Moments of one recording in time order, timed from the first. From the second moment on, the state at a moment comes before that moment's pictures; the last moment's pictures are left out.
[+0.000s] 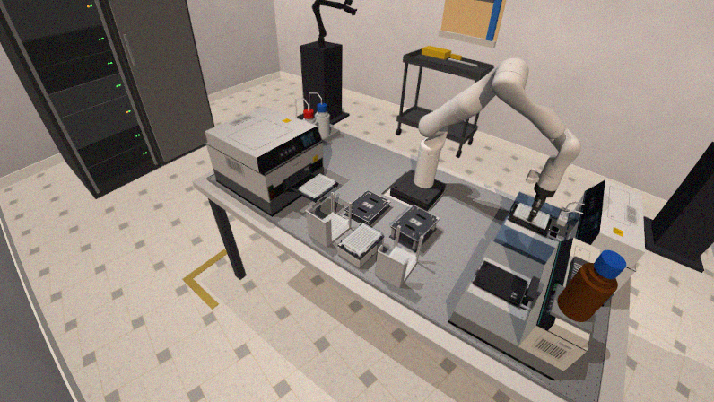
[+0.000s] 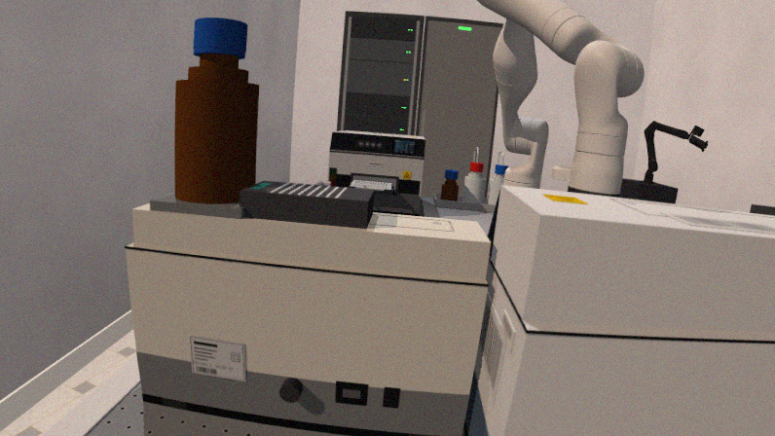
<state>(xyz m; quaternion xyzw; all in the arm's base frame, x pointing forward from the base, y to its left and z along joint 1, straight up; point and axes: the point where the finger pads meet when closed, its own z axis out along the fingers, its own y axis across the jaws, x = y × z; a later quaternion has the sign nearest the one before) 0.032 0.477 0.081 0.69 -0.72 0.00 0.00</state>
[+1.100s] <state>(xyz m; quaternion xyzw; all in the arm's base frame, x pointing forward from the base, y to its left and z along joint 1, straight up) 0.031 0.476 0.112 0.69 -0.72 0.00 0.01</state>
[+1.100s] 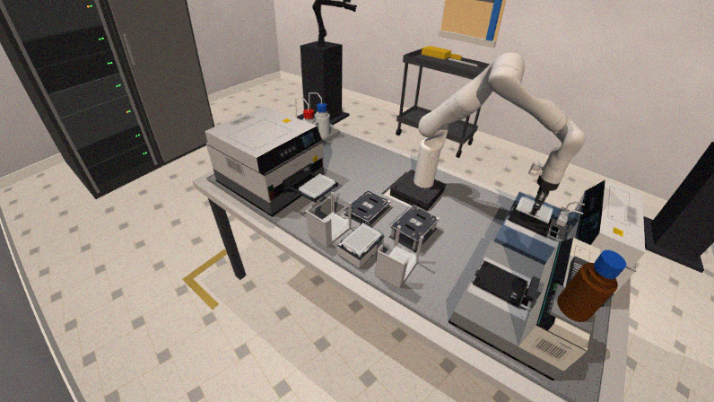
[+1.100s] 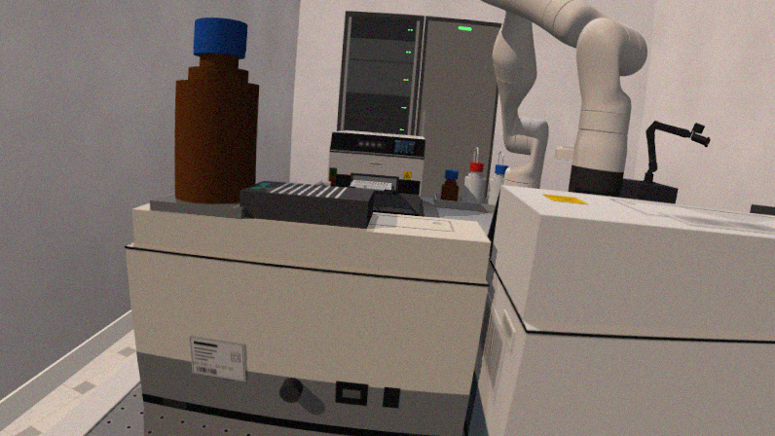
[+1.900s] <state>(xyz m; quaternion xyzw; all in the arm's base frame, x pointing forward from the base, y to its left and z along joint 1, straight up) 0.032 0.476 0.139 0.69 -0.72 0.00 0.00</state>
